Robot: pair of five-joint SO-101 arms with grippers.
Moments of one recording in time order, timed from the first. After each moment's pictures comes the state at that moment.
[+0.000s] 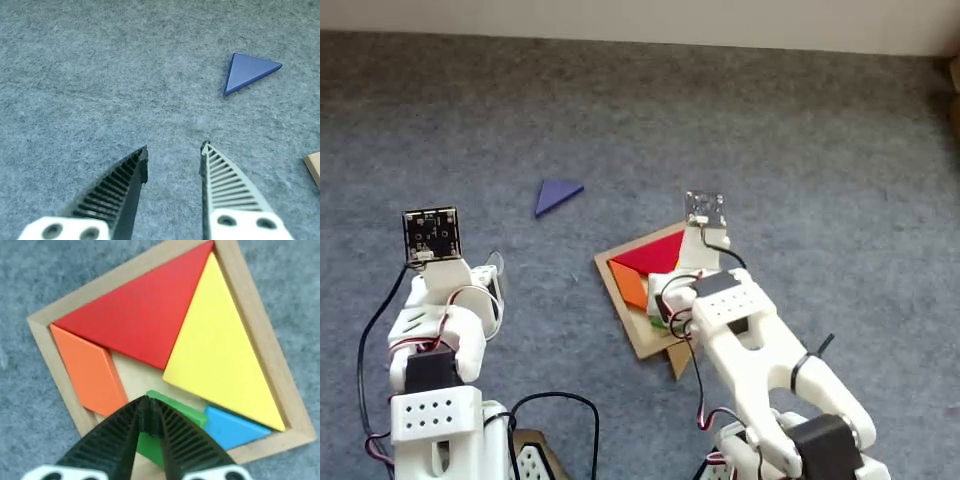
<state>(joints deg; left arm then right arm) -16.3 -74.9 80.6 42.9 3.7 -26.4 -16.3 55.8 38.3 -20.2</state>
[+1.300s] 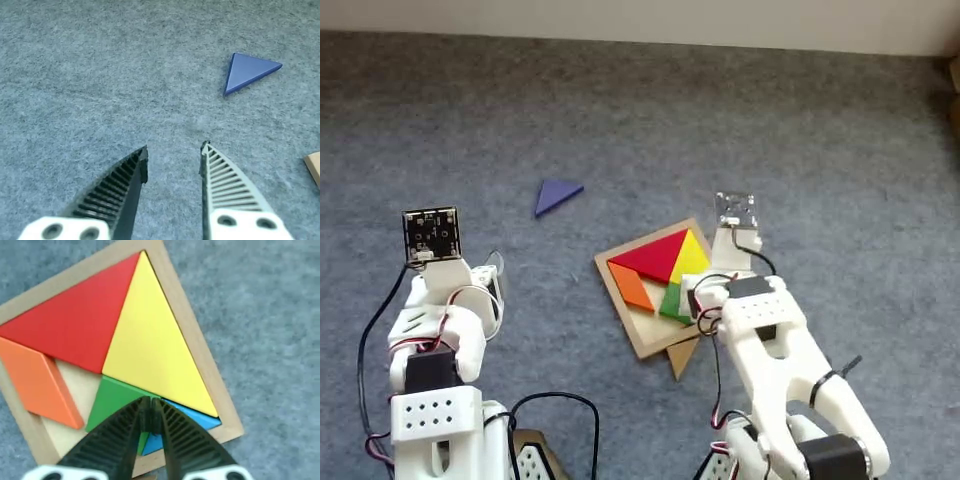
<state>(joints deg) -16.3 -74.9 80.6 42.9 3.7 -16.7 -26.3 60.3 39.3 -10.6</state>
